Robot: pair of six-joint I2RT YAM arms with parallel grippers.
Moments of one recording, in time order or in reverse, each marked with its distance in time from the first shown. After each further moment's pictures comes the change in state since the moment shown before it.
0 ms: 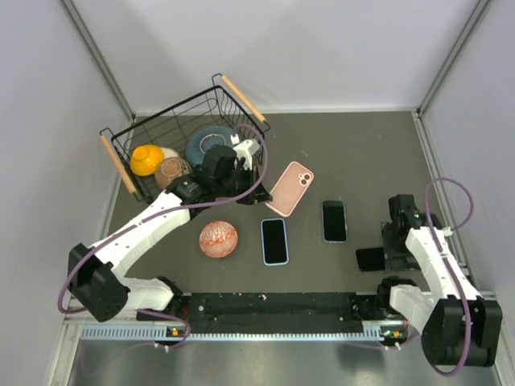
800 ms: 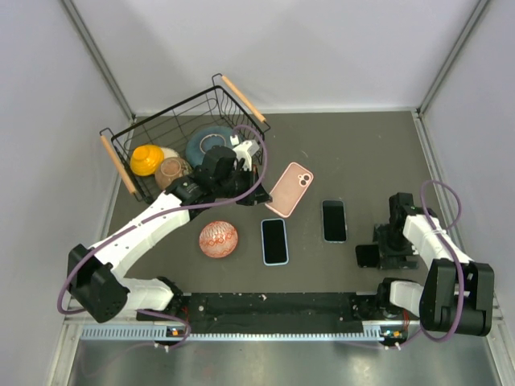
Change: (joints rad) left arm 0.000 -0.014 -0.011 0.002 0.000 -0.004; right arm -0.093 0.196 -0.042 0.144 -0.158 -0.084
